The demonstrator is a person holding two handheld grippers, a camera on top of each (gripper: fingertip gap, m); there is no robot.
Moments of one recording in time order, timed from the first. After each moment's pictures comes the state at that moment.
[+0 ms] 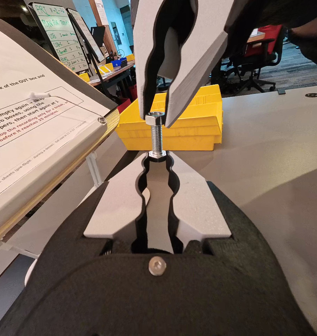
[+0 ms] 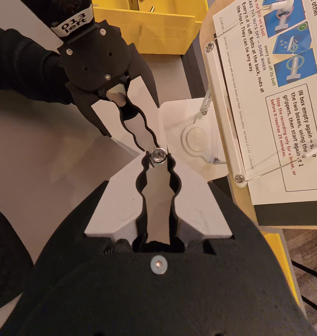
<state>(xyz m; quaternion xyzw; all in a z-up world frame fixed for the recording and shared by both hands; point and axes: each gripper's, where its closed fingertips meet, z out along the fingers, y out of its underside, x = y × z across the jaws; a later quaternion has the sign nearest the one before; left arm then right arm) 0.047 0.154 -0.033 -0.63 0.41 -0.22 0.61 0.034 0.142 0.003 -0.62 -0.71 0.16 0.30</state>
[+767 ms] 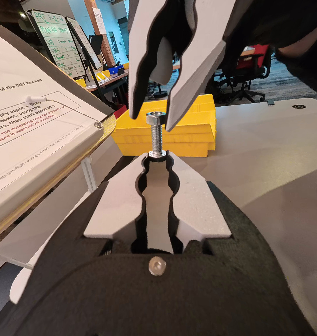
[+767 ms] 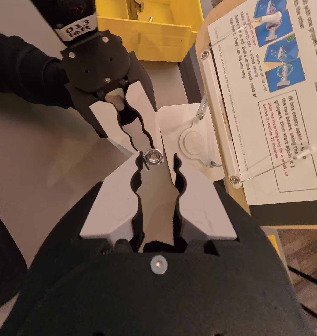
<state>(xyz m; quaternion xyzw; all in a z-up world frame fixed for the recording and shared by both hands) 0.051 0.151 -0.028 -0.62 0.41 -0.25 0.62 0.035 0.143 0.008 -0.61 -0.70 0.16 0.32</state>
